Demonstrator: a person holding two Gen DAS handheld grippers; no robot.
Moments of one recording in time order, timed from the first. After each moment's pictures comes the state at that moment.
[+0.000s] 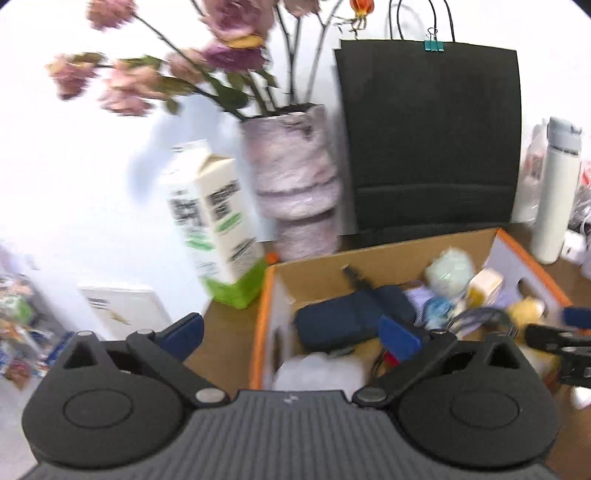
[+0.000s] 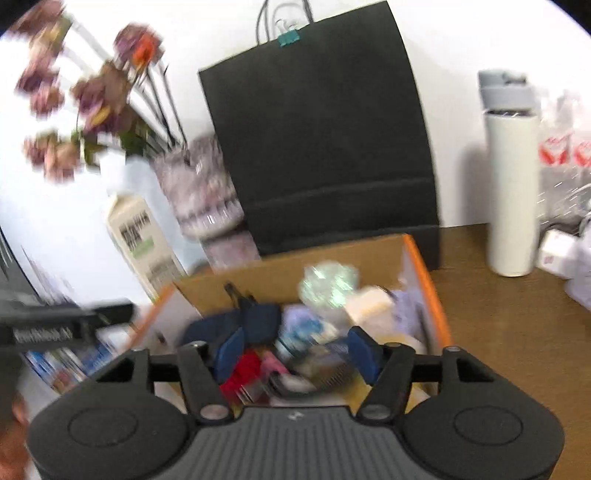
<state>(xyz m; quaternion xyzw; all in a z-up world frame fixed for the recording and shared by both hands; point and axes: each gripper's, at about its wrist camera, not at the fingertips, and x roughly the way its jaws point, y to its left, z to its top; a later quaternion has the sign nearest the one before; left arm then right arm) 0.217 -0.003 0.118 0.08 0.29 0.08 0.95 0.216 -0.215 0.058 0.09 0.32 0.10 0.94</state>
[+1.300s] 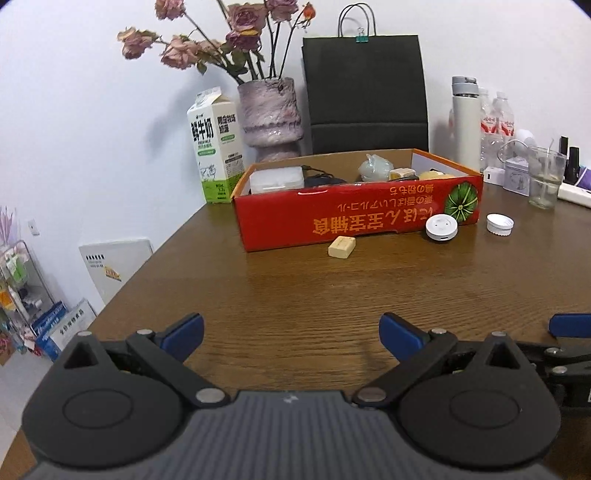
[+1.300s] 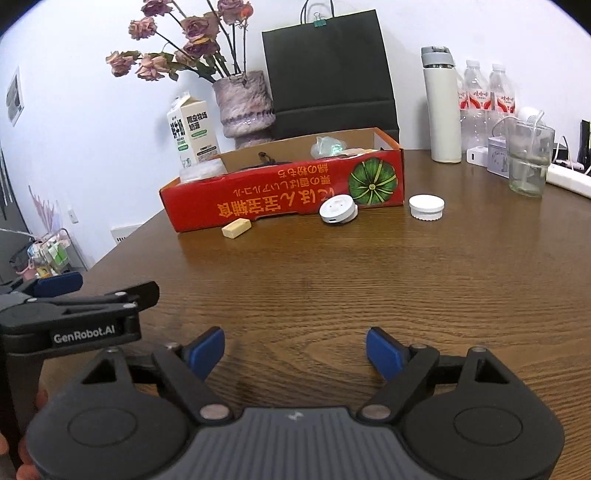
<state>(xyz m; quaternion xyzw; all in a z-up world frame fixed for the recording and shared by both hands) -0.011 -0.023 0.013 0.06 0.26 0.04 0.96 -0.035 -0.197 -0.018 0.09 0.31 0.10 0.94</state>
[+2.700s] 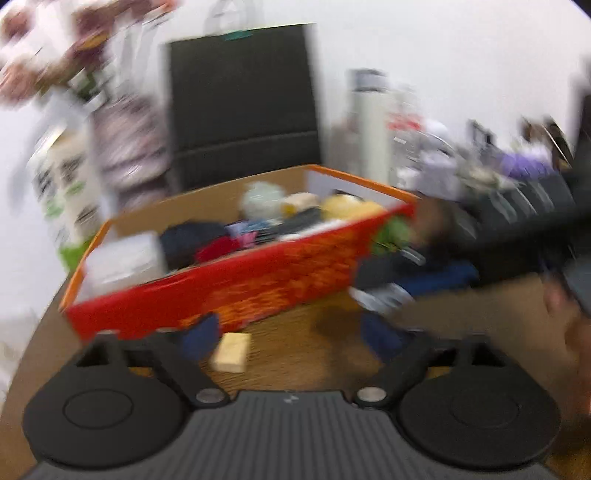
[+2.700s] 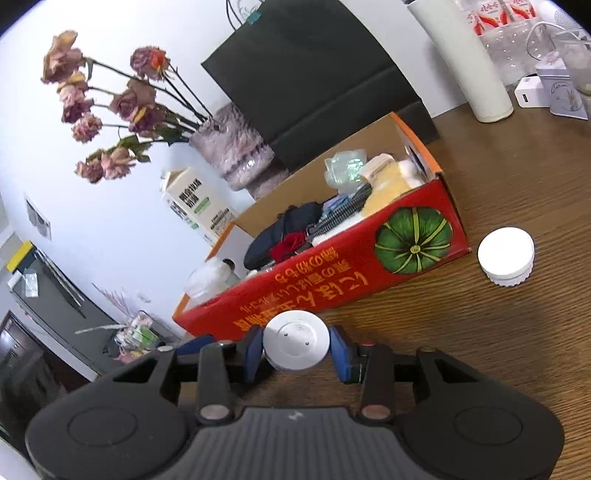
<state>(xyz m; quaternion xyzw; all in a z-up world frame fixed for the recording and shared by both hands) 0.104 -0.067 0.010 0.14 0.24 -0.18 0.94 0.128 -0.241 -0.006 0.30 0.32 0.21 0.88</state>
